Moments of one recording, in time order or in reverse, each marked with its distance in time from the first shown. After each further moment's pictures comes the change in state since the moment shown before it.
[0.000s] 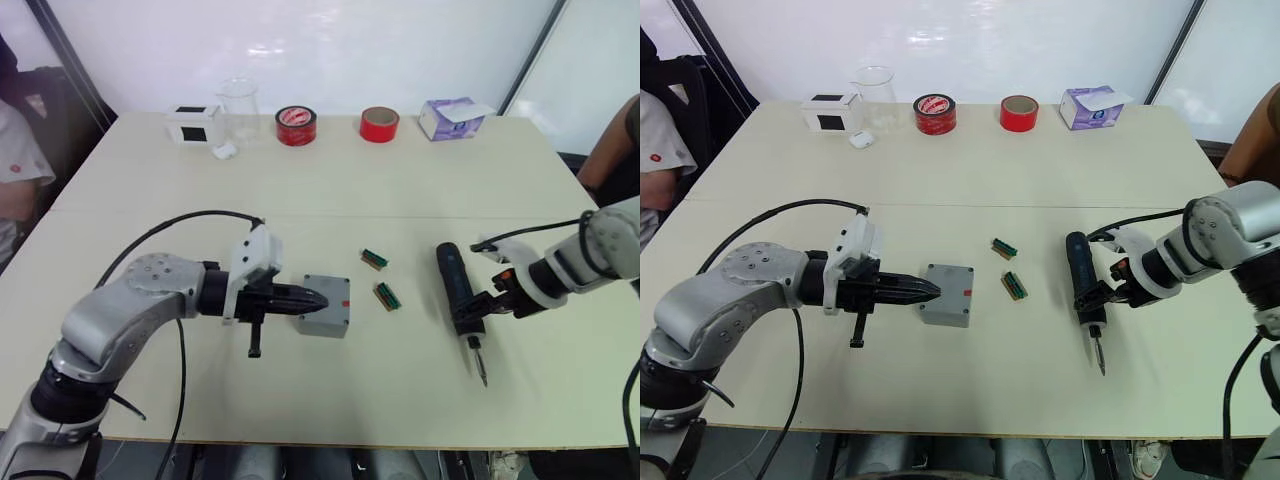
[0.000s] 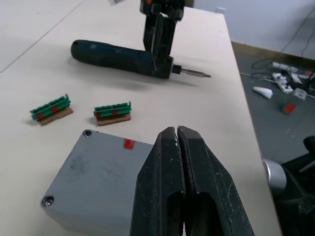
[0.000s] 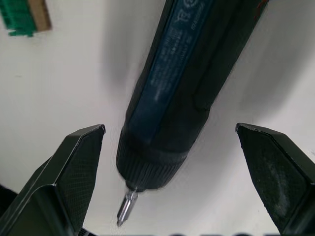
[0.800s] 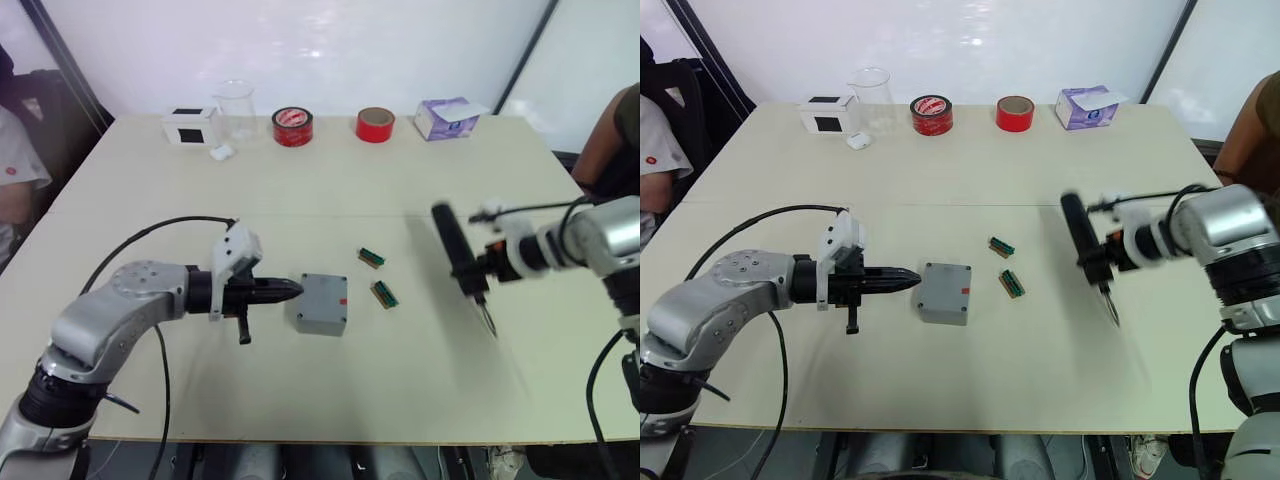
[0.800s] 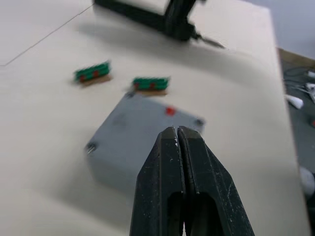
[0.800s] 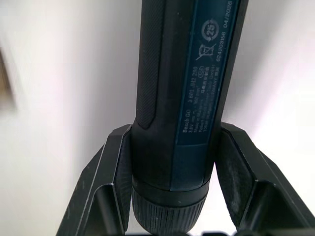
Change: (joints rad) left arm 0.036 0.033 0.038 0.142 0.021 -0.011 0.047; right arm 0.074 0.159 -0.395 0.031 -0.337 -0.385 0.104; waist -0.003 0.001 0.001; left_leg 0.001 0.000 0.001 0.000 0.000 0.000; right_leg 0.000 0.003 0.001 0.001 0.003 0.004
